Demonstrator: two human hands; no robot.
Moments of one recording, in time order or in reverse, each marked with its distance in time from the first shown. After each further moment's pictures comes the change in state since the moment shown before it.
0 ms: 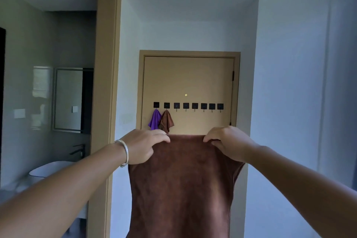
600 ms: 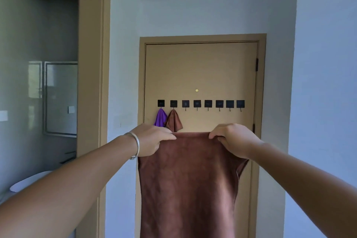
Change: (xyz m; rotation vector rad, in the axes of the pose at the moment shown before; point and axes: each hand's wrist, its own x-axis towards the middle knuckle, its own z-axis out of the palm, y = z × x) left_hand 0.175 -0.173 0.159 0.102 -0.098 0.007; right_hand 0.203 0.156 0.161 -0.055 -0.004 0.009
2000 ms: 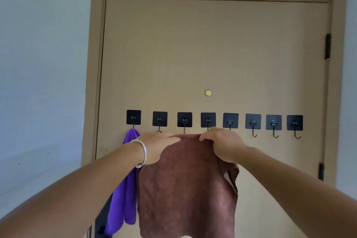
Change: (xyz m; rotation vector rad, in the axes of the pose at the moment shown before) left_hand 0.461 -0.361 0.369 -0.056 -0.082 -0.039; right_hand 0.491 0.313 0.341 -0.069 0.013 0.160
